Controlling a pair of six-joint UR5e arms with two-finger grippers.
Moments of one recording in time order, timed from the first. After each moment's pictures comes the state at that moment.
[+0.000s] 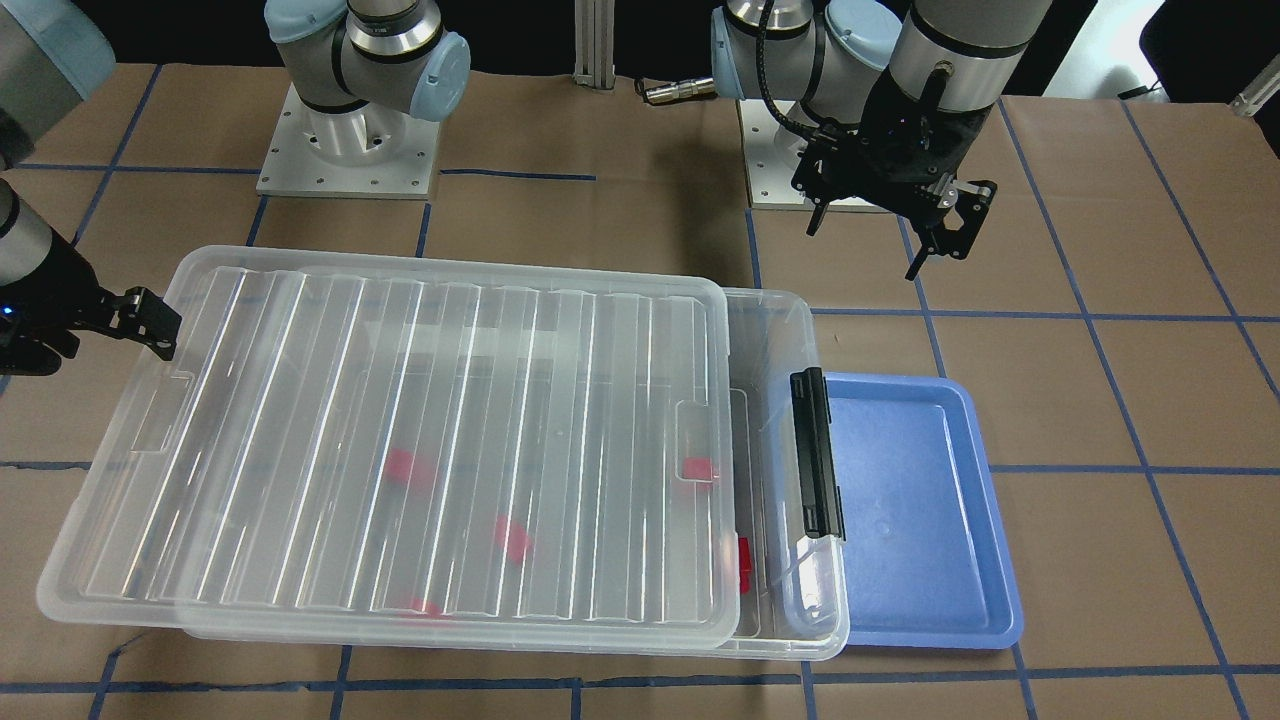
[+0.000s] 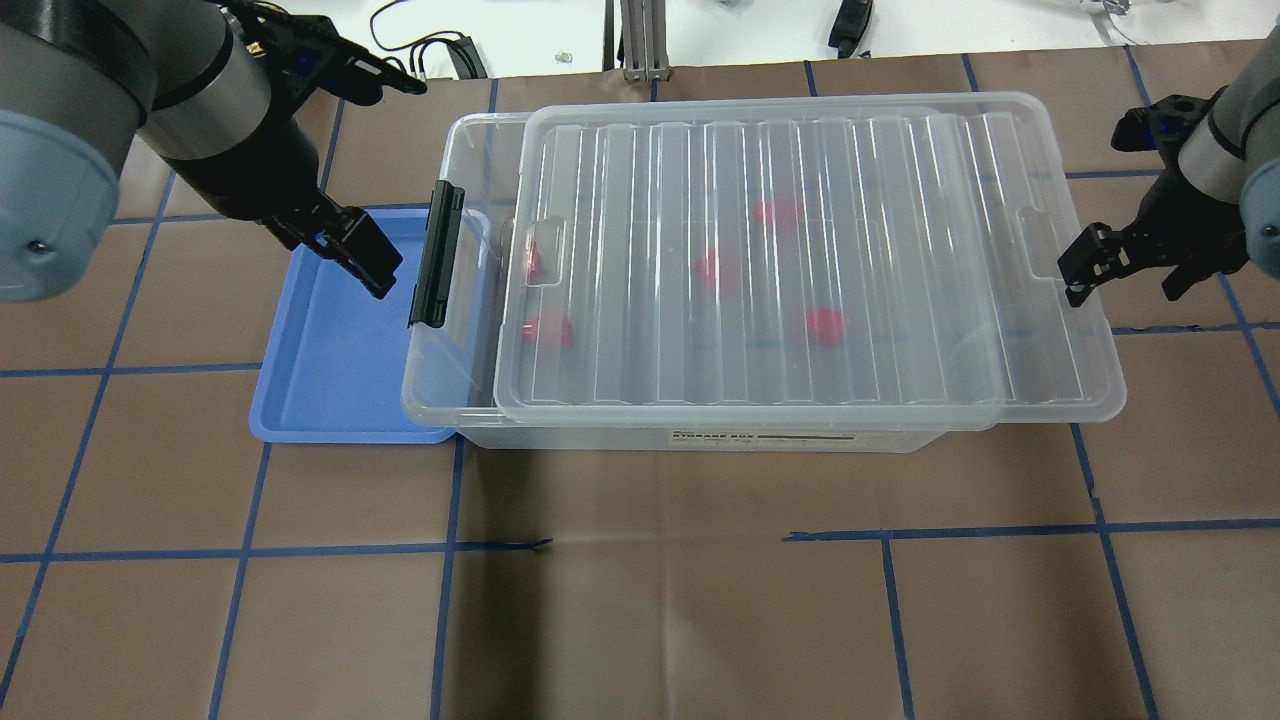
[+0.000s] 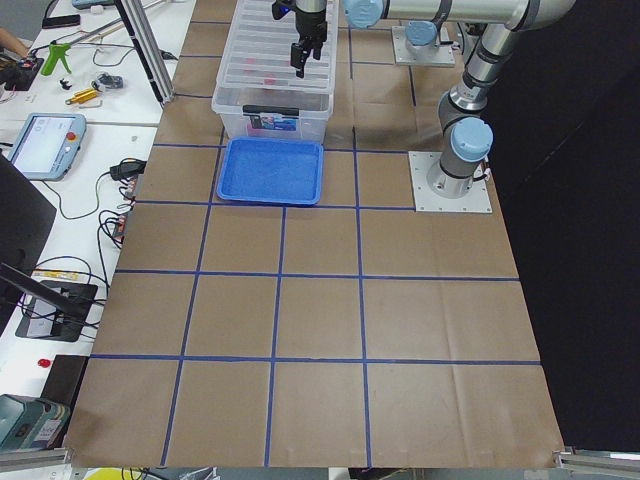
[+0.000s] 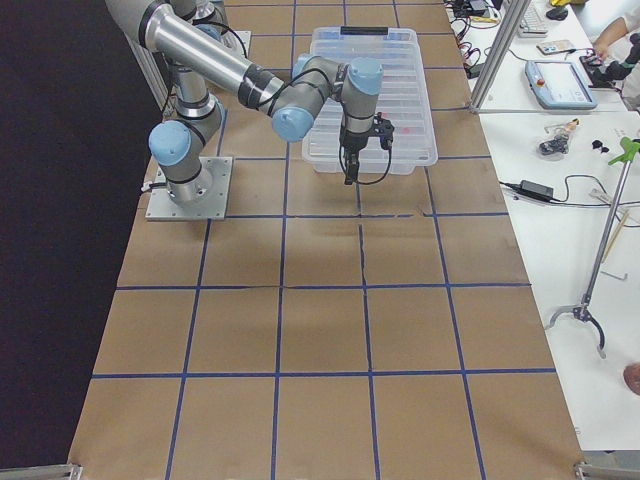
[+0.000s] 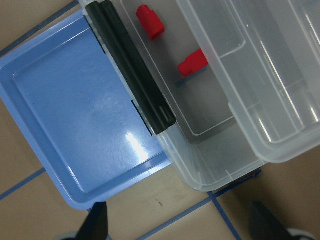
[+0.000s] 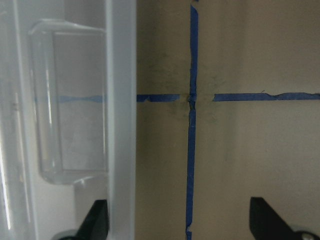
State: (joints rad) left arm -1.58 -1.52 -1.64 -1.53 1.59 0.64; right arm 1.16 -1.48 1.84 -1.91 -1.64 -0.42
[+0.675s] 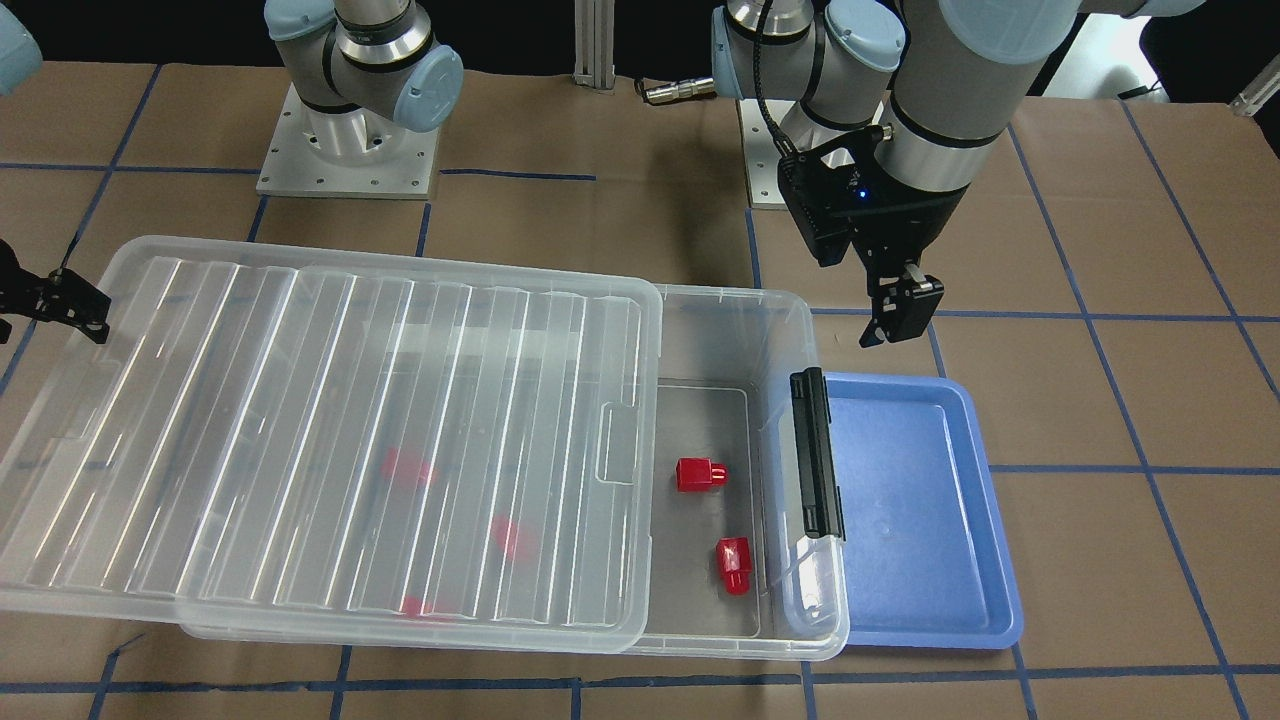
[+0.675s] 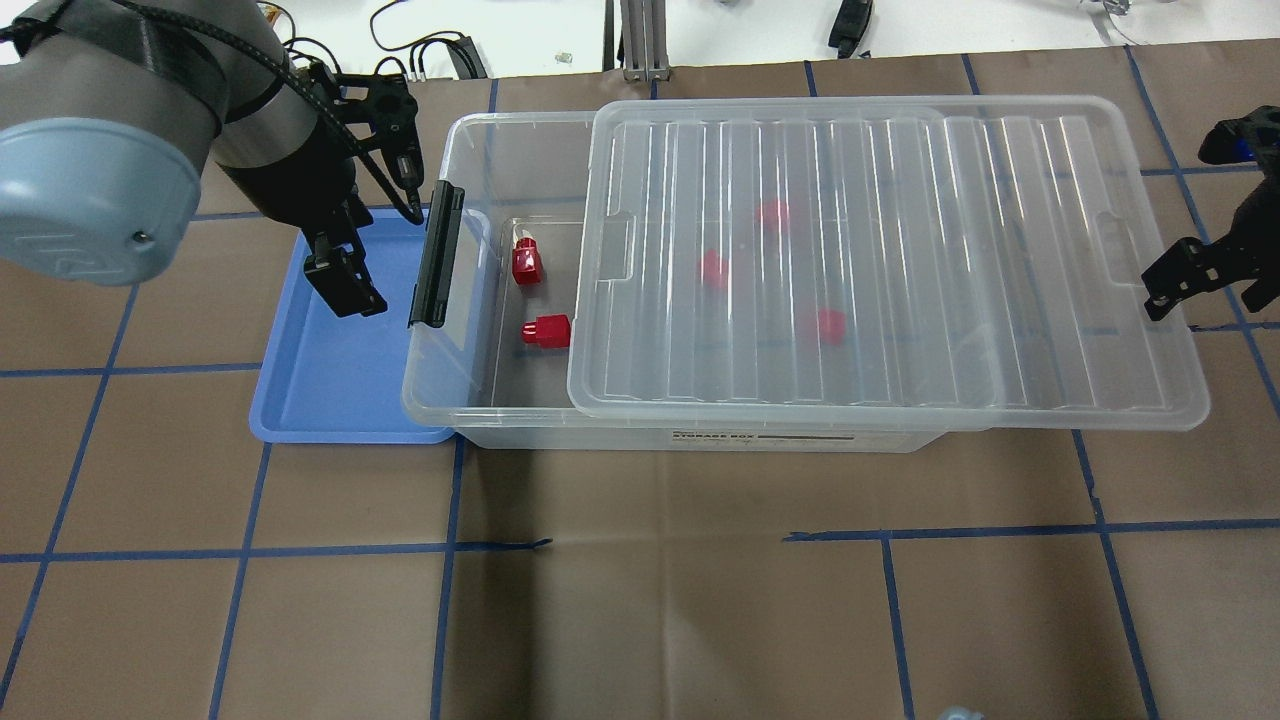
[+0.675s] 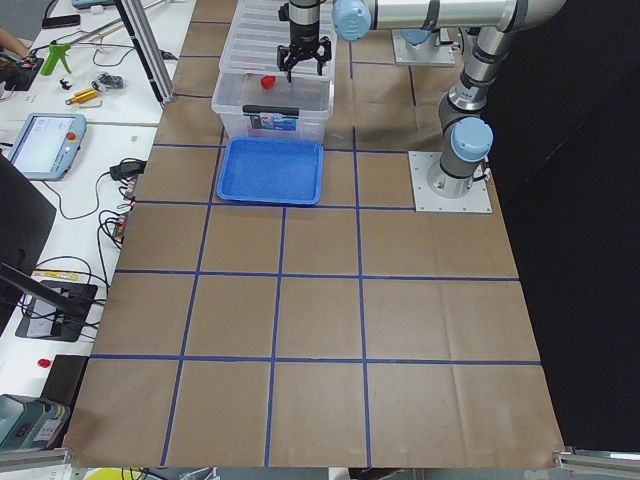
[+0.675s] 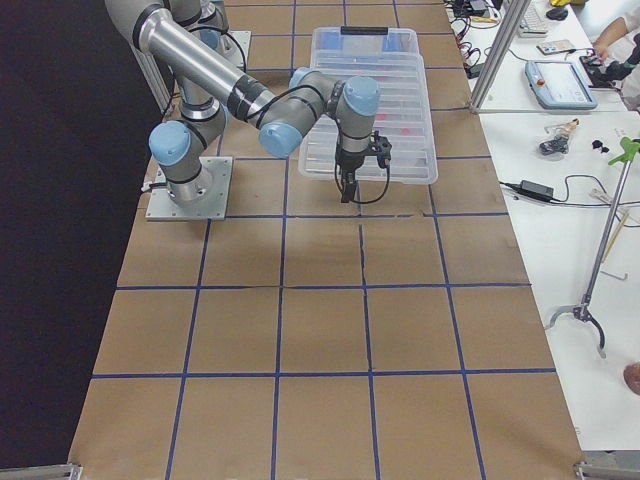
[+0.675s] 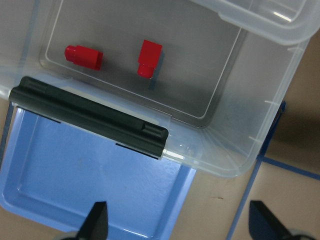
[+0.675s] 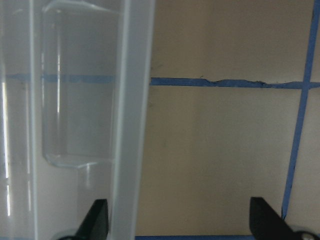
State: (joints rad) left arm -1.59 -1.61 -1.65 -1.43 1.59 1.37; right arm 1.02 -1.47 1.83 -1.91 -1.64 -0.59
